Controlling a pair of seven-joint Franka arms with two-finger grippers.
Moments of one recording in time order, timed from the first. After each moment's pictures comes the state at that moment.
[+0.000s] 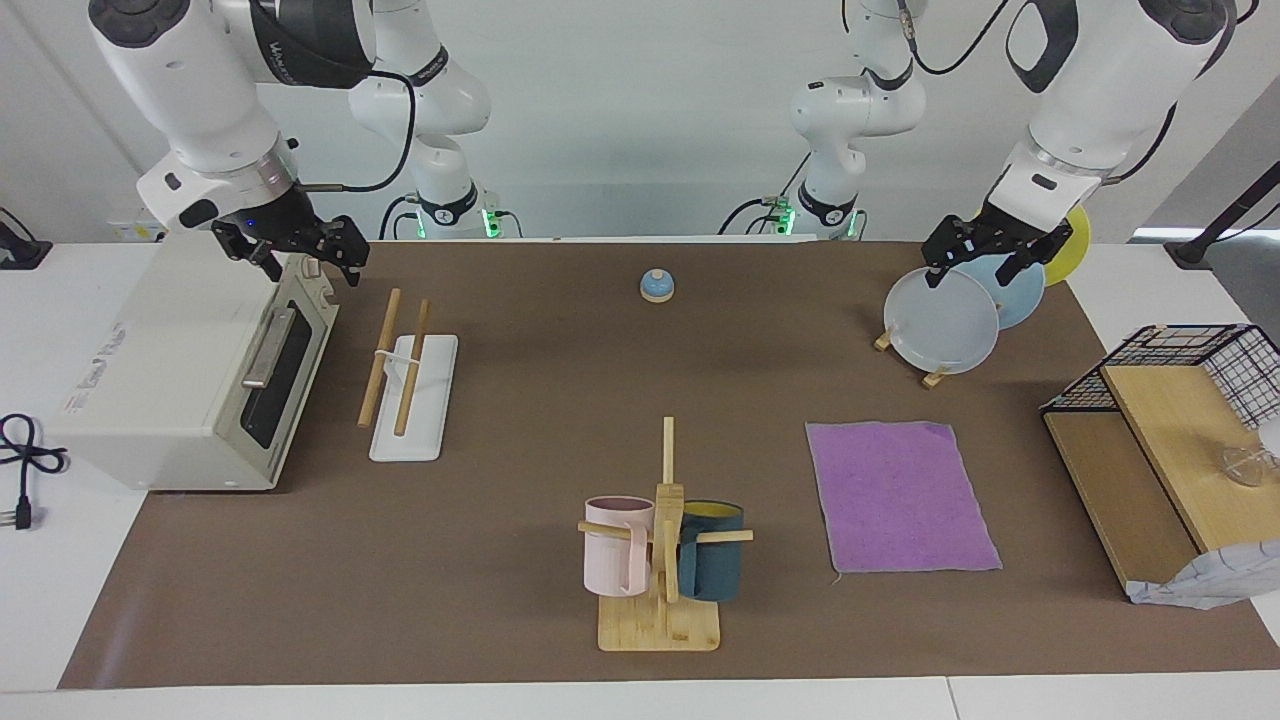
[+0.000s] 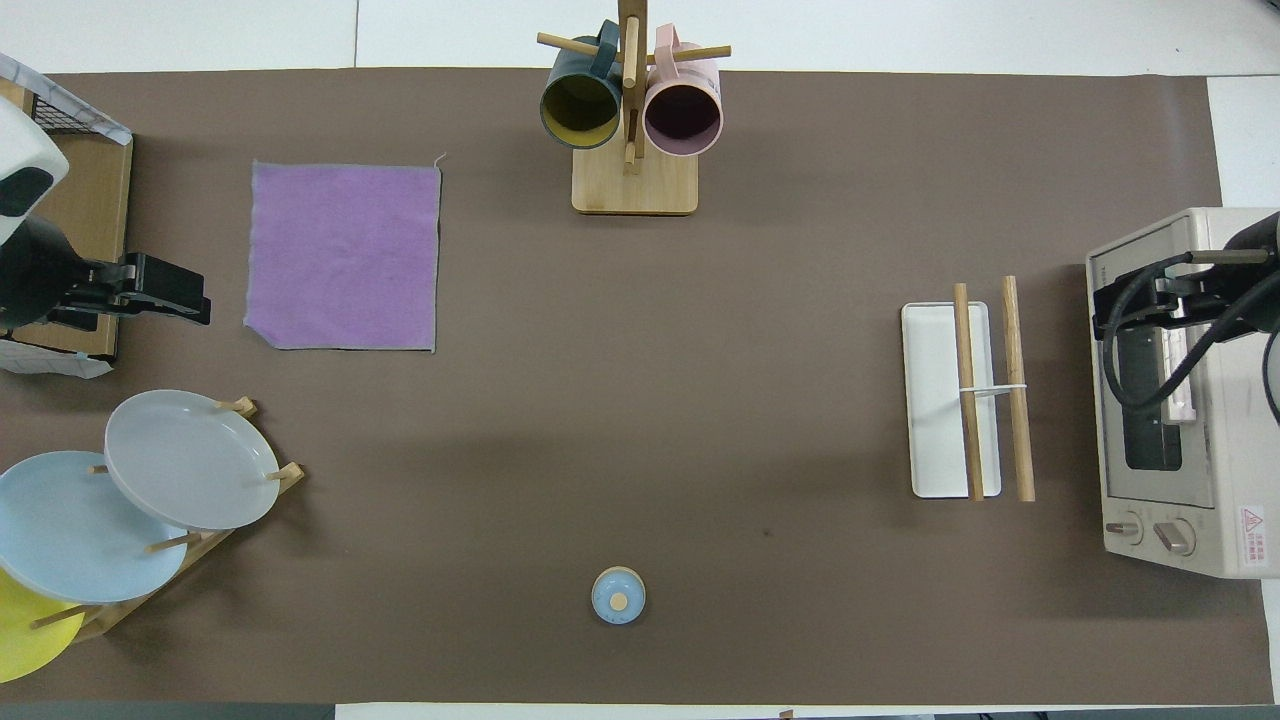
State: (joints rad) left arm -0.01 0.00 -0.12 -1.60 -0.03 1.55 -0.09; right arm -0.04 0.01 0.05 -1.61 -0.05 1.50 0.06
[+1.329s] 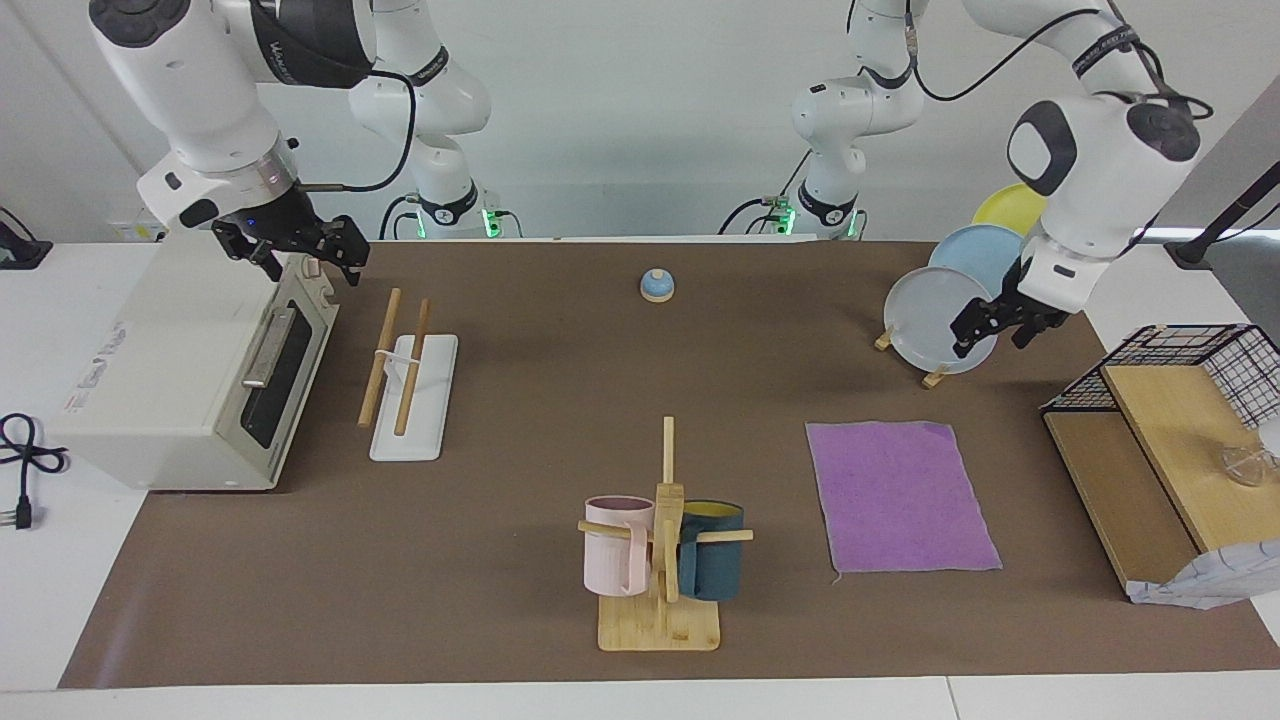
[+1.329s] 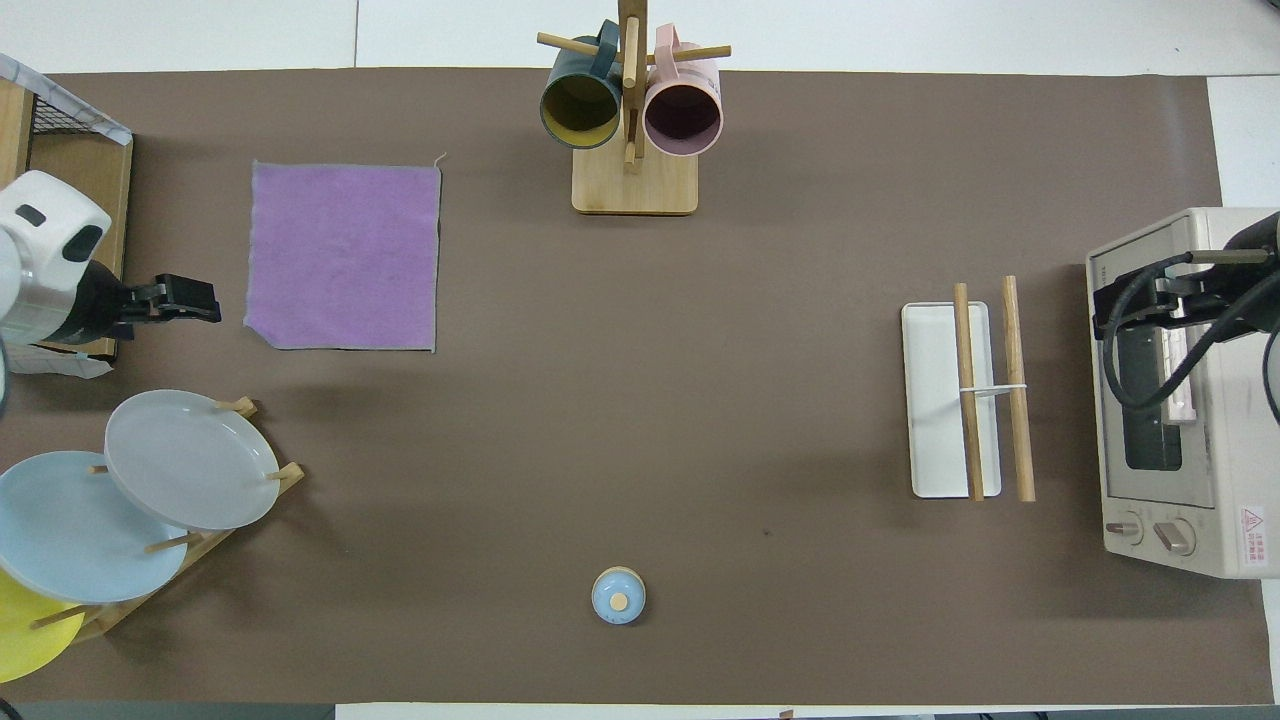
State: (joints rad) left arm 0.14 0.05 -0.10 -2.00 -0.03 2.09 -0.07; right arm -0.04 0.01 0.05 -1.61 -0.05 1.50 0.06
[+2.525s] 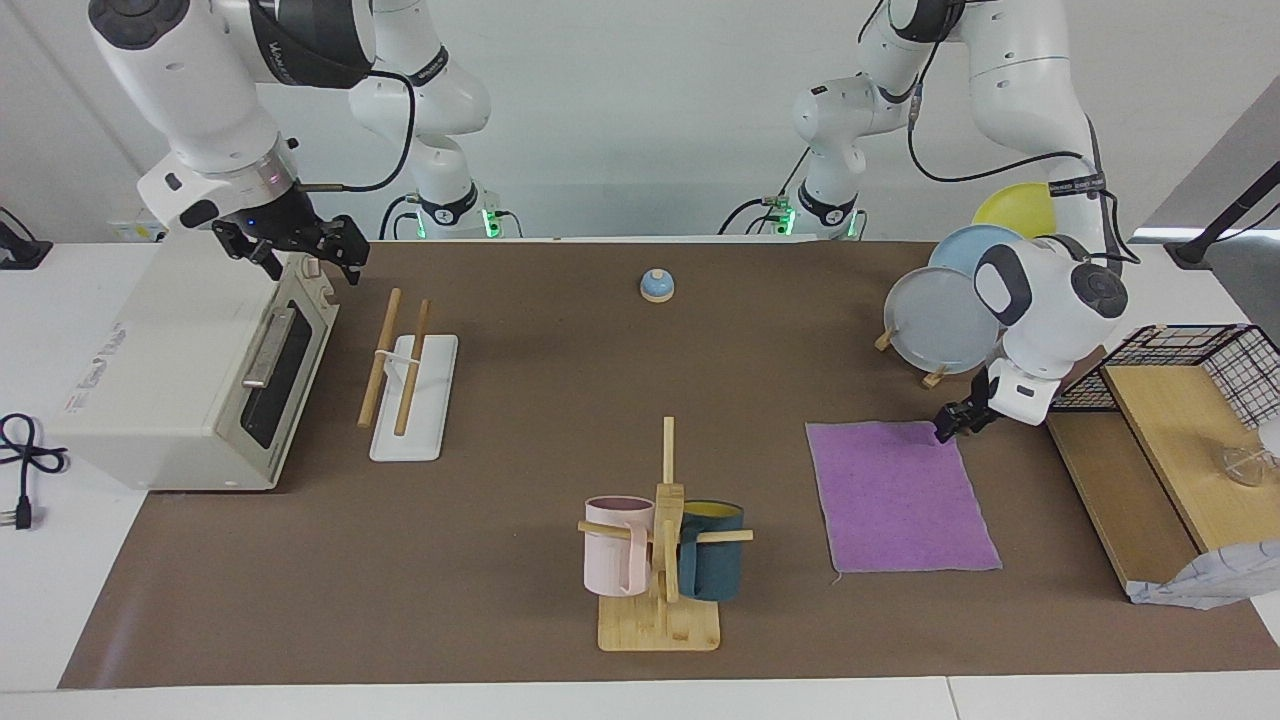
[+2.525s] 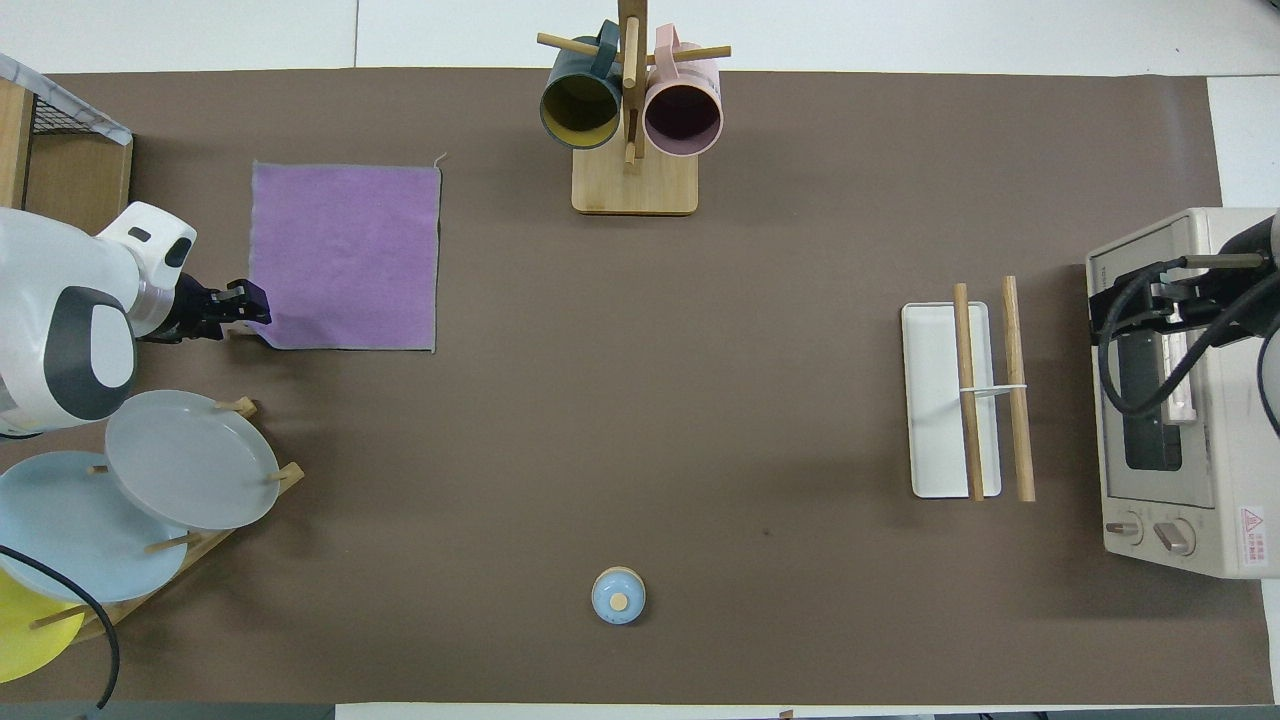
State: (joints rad) left arm 0.16 0.29 -0.12 -2.01 -0.04 2.32 -0.18; right arm -0.04 -0.01 0.07 -1.61 -0.05 1.49 0.06
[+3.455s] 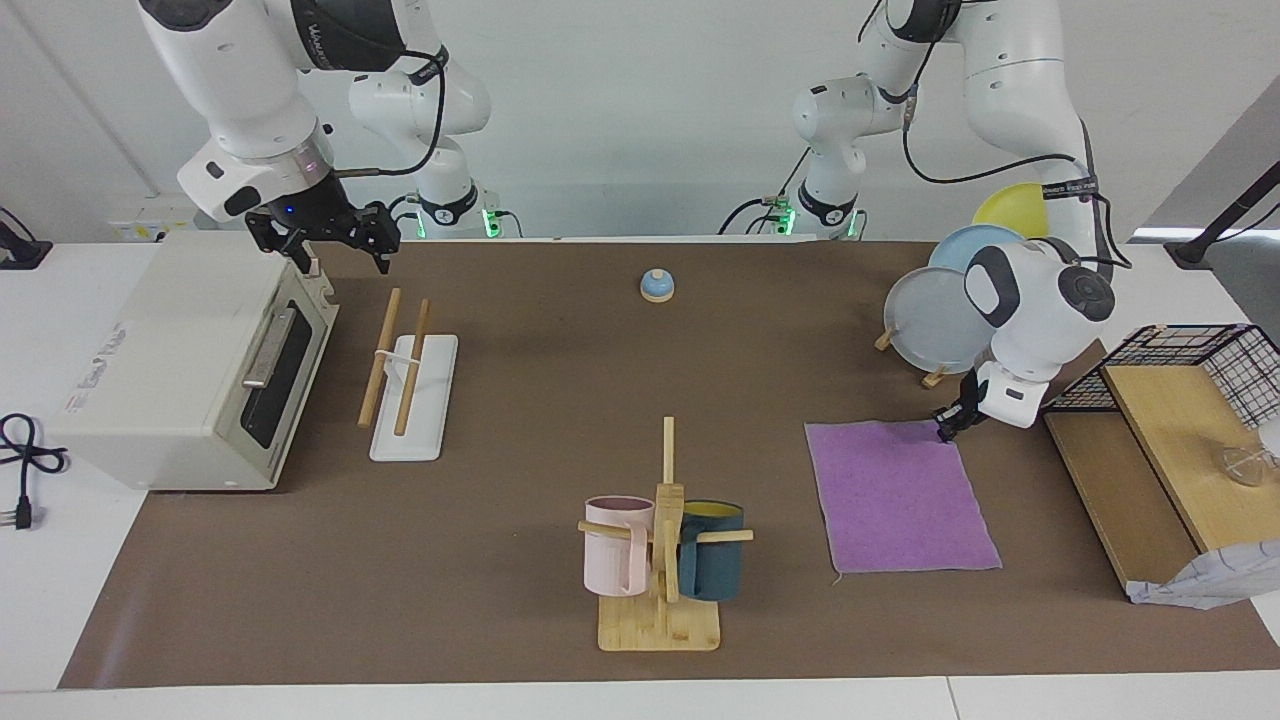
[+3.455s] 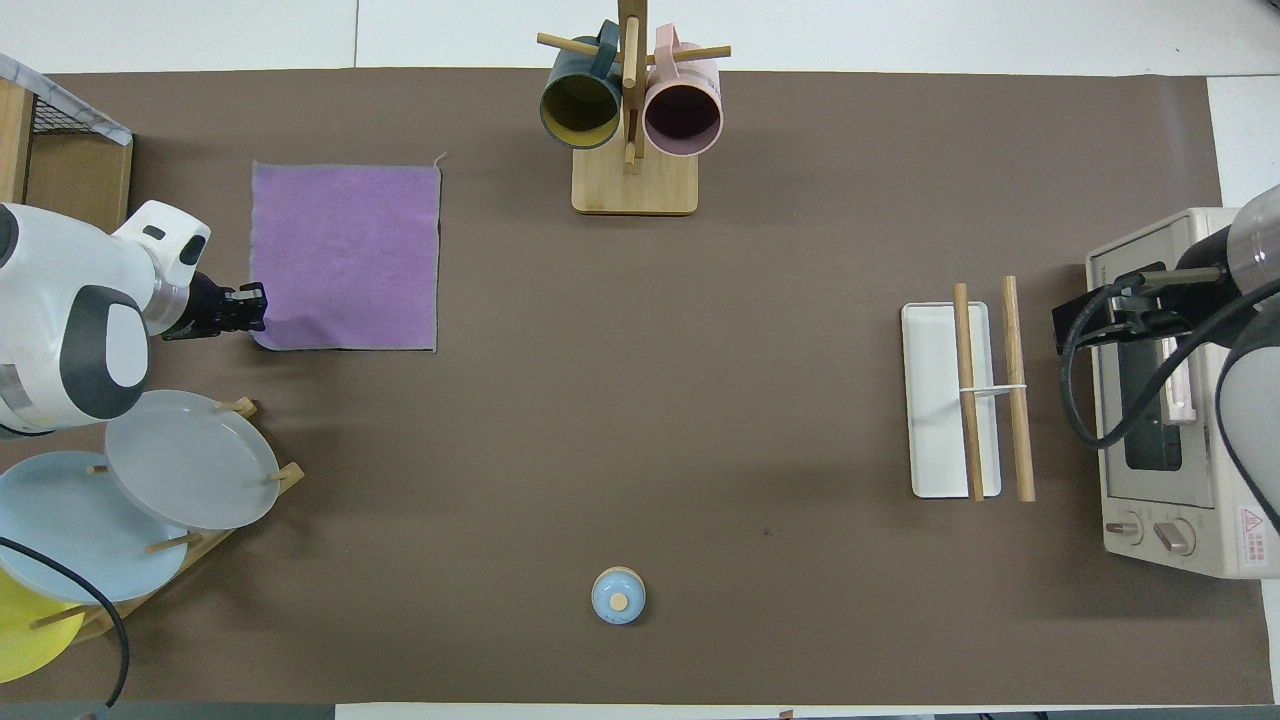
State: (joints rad) left arm 0.15 0.30 -0.12 -2.01 -0.04 2.32 -0.18; right arm -0.03 -0.02 0.10 -1.61 -0.04 1.49 0.06
